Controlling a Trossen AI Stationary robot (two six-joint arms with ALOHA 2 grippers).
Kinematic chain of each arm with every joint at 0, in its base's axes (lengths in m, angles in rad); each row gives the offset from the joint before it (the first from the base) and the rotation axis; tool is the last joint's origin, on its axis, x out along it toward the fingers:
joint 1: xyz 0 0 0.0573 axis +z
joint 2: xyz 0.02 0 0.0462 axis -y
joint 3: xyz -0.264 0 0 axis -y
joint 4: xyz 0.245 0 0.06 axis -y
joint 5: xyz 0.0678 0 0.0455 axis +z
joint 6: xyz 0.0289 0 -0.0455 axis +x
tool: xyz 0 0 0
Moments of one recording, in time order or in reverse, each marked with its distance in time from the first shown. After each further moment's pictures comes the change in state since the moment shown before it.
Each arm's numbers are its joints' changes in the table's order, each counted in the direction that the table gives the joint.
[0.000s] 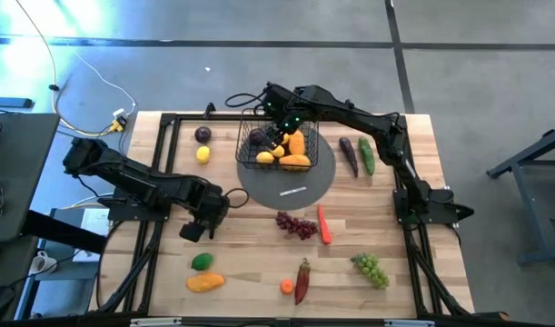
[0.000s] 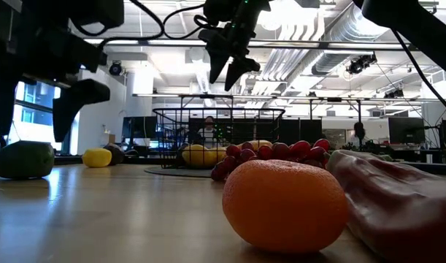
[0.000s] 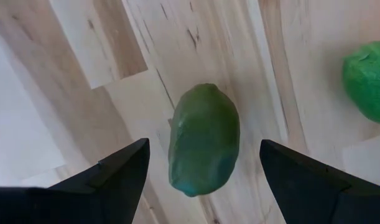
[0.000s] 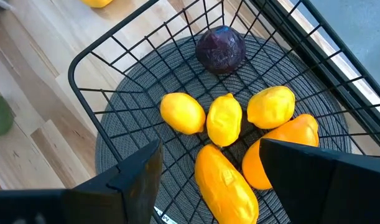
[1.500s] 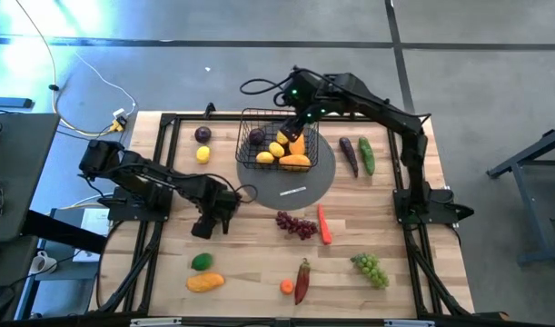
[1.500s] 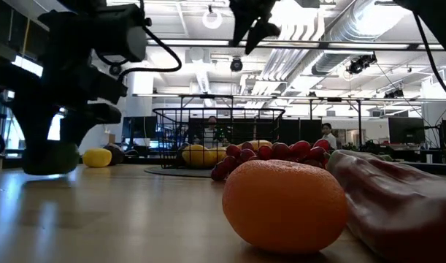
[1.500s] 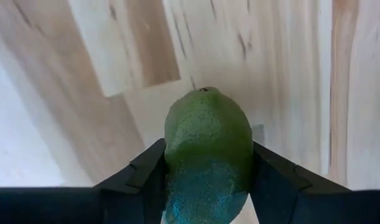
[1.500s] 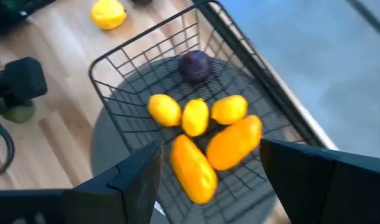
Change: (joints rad) left arm 0.105 -0.165 0.006 0.089 -0.010 0.000; right arm 0.004 0.211 0.000 -0.107 -0.098 -0.097
